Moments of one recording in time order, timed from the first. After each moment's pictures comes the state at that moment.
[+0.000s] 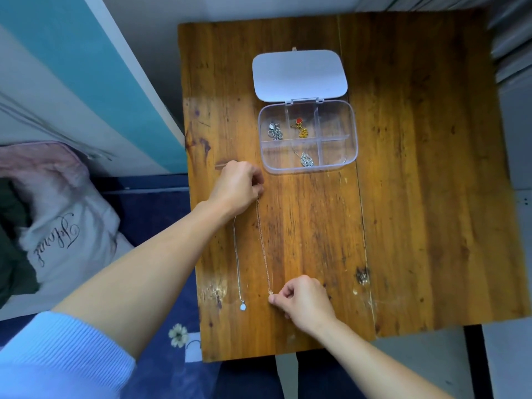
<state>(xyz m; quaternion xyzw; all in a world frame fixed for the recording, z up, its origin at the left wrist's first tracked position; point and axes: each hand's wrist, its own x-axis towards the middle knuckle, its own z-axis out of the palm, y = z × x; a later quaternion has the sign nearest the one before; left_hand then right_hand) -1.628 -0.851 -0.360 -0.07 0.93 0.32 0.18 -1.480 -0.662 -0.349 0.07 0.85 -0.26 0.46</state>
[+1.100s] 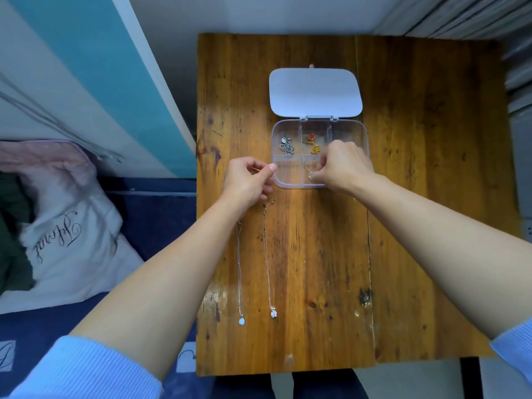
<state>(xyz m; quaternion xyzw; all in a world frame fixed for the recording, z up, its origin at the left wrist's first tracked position) -1.648 -0.845 -0.351 -0.33 0.71 0.61 0.13 -1.730 -0.679 -0.333 -0.07 0.96 -0.09 0.25</state>
